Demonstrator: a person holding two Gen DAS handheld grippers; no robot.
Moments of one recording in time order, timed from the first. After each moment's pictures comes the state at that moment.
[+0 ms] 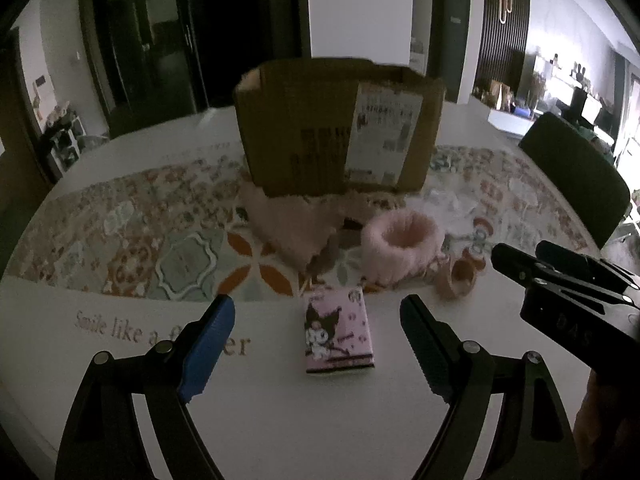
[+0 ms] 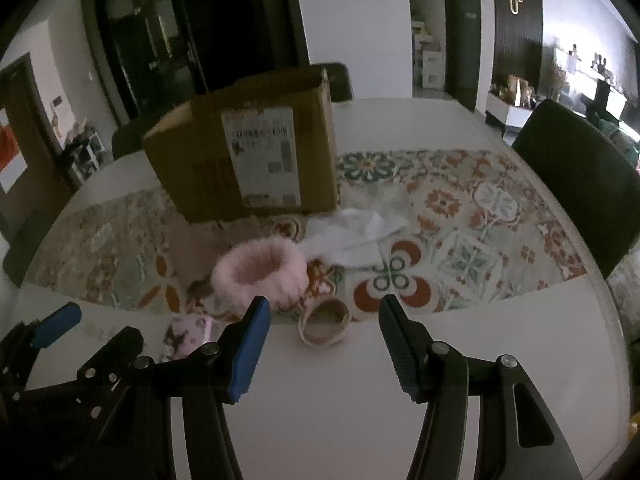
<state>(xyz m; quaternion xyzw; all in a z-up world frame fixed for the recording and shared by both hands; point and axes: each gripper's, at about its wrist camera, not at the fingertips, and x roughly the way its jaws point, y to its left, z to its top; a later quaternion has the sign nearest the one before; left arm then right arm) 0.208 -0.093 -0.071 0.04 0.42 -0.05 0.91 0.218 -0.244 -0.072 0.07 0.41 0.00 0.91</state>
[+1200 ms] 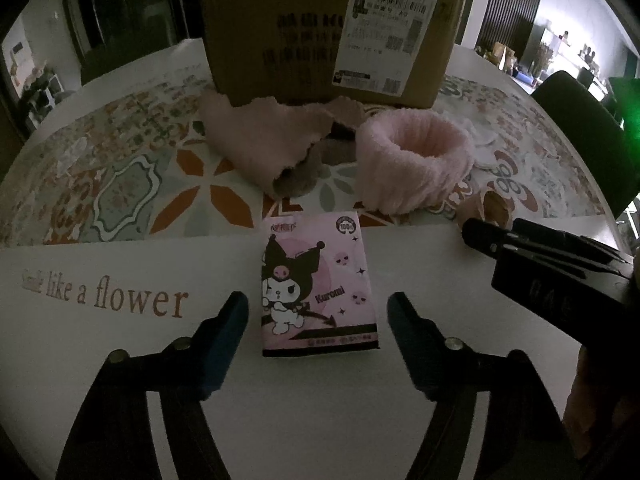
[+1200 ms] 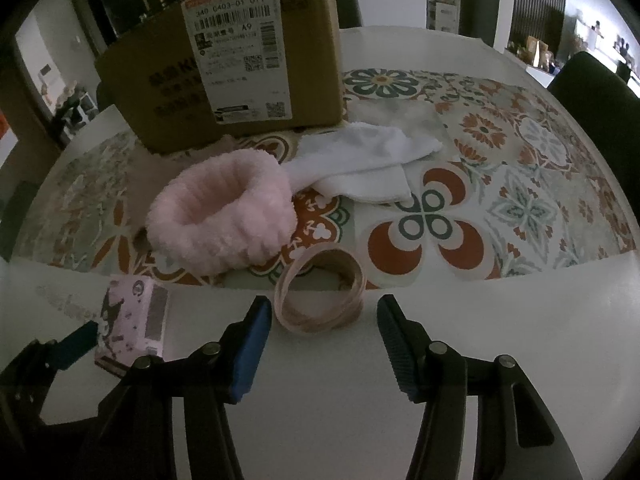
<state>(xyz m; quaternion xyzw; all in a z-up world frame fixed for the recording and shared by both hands) 0.234 -0.102 -0.148 0.02 0.51 -0.07 0.86 0.260 -0.236 -0.149 0.06 0.50 0.01 0.86</state>
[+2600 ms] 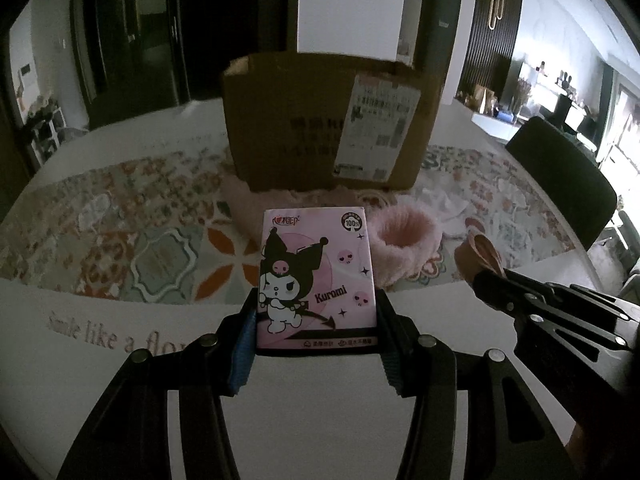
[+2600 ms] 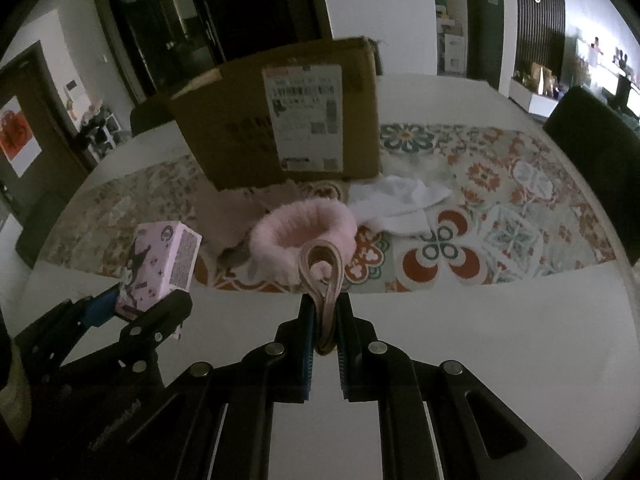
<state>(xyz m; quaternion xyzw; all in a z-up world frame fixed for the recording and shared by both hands) 0.220 -0.081 -0.077 0.02 0.41 -0.09 0.91 0.216 -0.212 -0.084 0.07 0.44 0.04 0.90</state>
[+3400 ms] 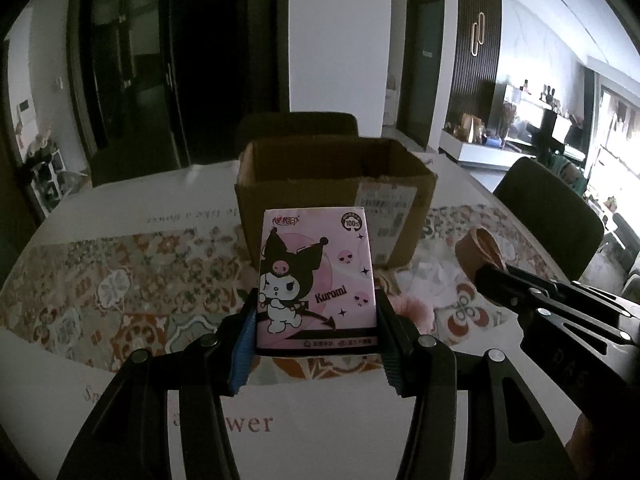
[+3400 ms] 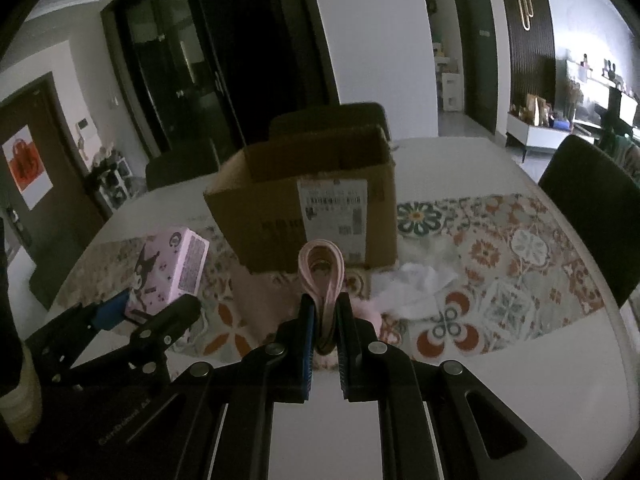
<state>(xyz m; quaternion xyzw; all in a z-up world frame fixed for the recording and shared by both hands) 0.241 -0.068 -0.002 0.03 0.34 -0.11 0.93 0.231 -0.201 -0.008 0.09 0.36 0.04 0.93</state>
